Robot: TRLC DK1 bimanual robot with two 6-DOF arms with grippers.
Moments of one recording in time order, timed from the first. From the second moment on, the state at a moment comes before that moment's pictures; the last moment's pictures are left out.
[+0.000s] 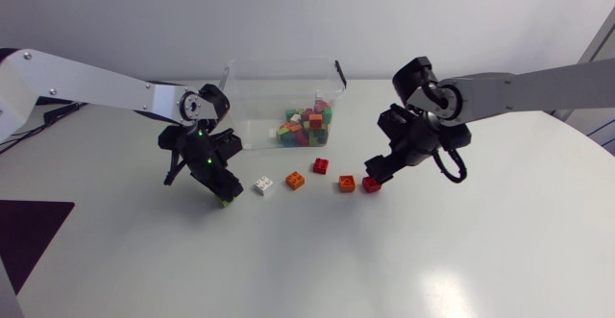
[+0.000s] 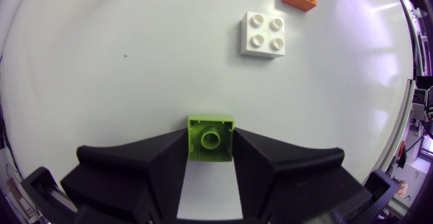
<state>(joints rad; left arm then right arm) -0.28 2.06 1.35 -0.79 0.09 0.39 0.30 1.84 1.19 -0.54 0.04 -0.21</state>
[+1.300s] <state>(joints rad) -0.24 1.82 1.55 -0.37 0.17 0.07 0.34 1.99 1.41 -0.64 0.07 -0.10</state>
